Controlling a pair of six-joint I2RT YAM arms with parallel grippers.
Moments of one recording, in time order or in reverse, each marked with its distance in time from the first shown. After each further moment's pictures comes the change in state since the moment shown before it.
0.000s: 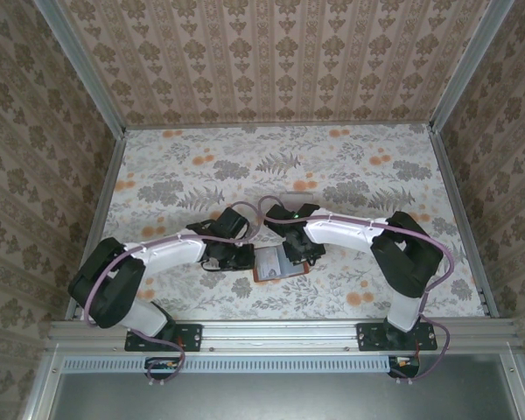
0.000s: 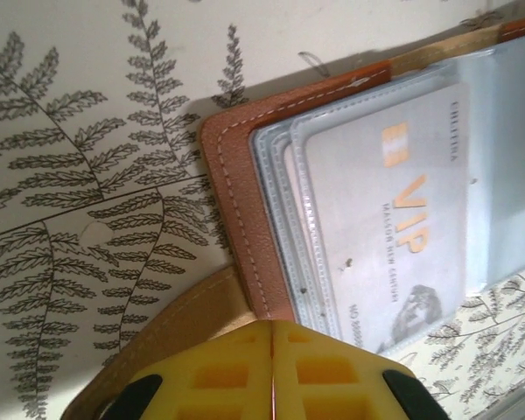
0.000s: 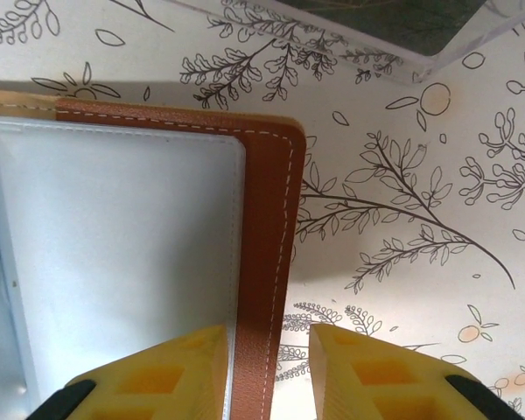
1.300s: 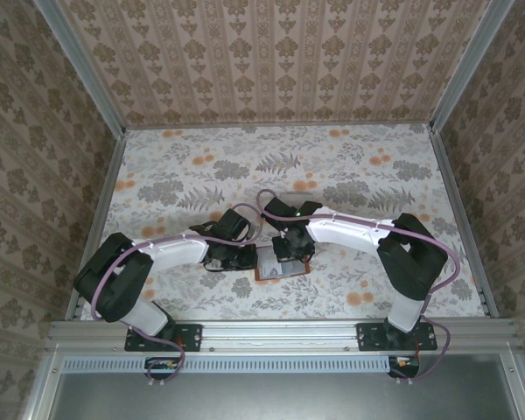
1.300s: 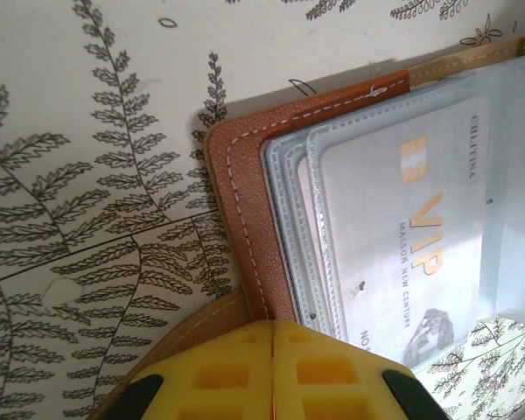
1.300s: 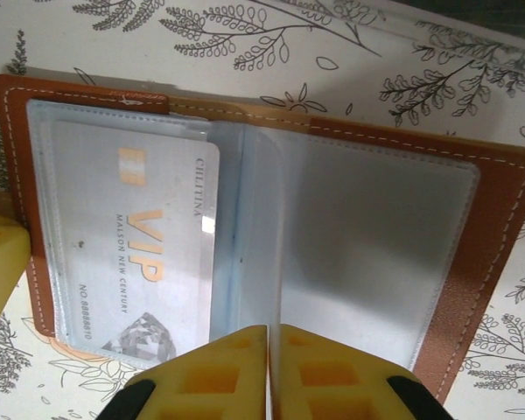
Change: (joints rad) left arm 0.000 0.055 -0.029 0.107 0.016 0.000; right arm 0.001 -0.026 0.019 0.100 -0.193 0.029
